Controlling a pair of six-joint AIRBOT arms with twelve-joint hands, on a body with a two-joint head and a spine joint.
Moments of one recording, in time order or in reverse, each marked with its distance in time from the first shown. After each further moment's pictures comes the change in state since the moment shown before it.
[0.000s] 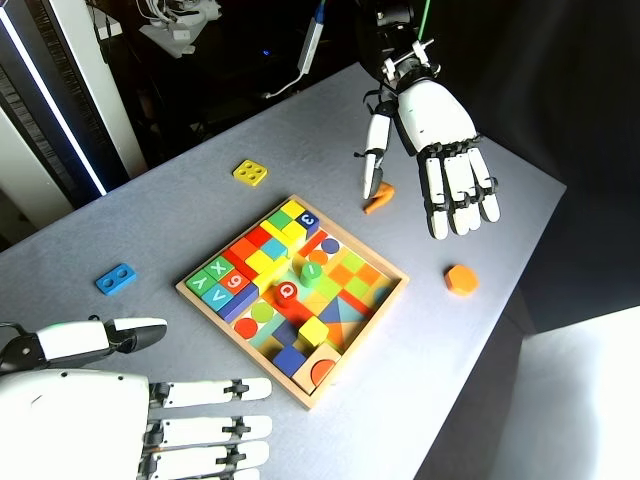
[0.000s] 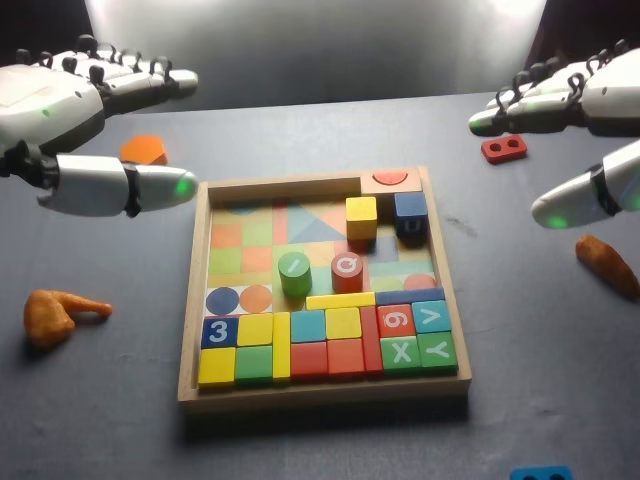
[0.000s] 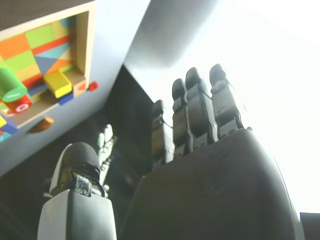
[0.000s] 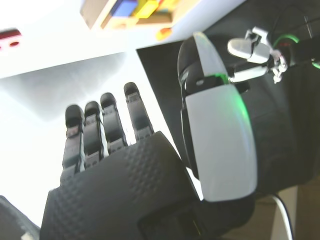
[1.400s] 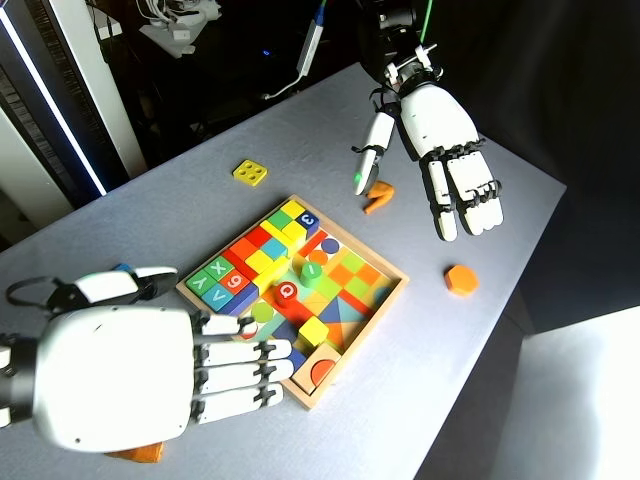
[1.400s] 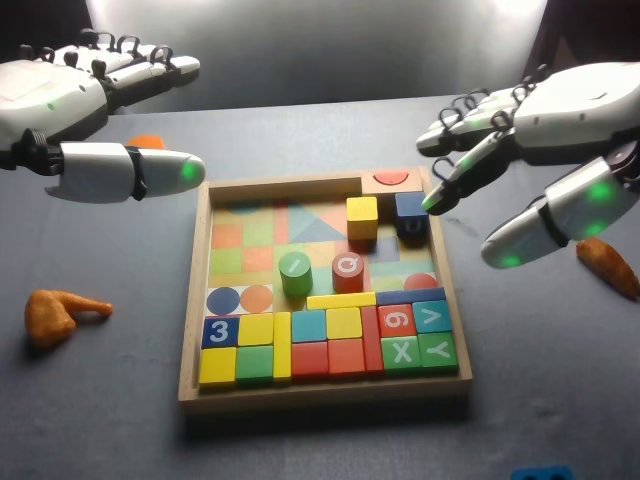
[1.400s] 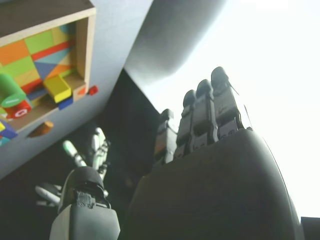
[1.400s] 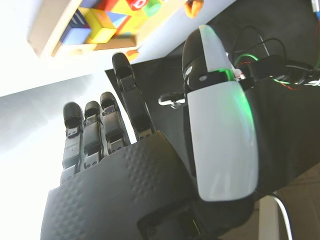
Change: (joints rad) left arm -0.013 -0.026 0.030 -0.003 0.012 0.001; right arm 0.037 -0.087 0.000 -0.090 0.091 0.037
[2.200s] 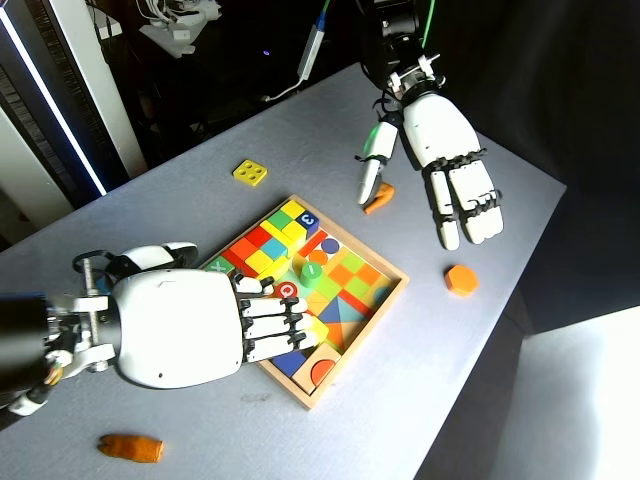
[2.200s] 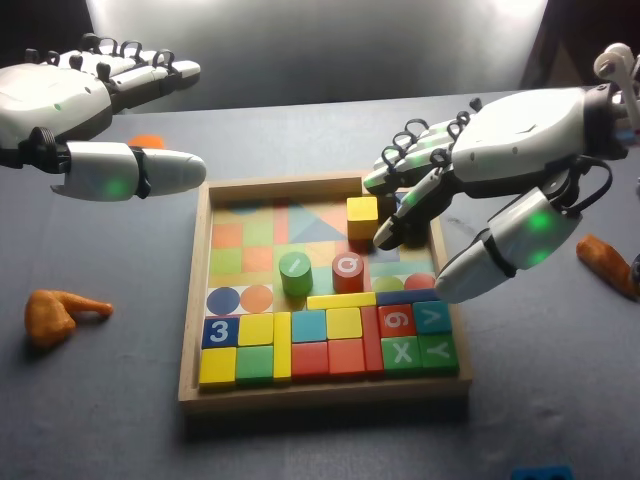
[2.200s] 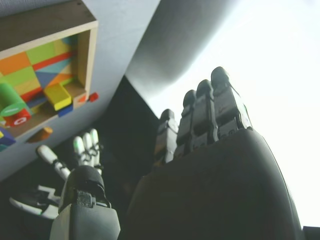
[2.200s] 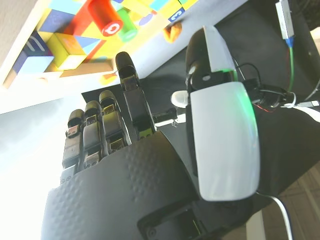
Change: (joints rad) left arm -0.012 -0.024 0.032 -0.006 0.039 0.000; right arm 0.000 -0.115 0.047 -0.078 0.029 0.018
